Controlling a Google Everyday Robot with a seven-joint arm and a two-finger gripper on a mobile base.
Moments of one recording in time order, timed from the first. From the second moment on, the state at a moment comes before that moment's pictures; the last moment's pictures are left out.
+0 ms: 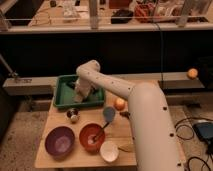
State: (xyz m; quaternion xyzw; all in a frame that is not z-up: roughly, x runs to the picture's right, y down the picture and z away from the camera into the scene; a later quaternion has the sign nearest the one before) arm -0.150 0.031 0.944 -0.14 -0.26 -0.46 0.84
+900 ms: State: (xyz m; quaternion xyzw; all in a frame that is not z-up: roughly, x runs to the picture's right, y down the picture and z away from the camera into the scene) arm -0.228 -0.007 0.957 -0.09 -0.24 -0.47 0.84
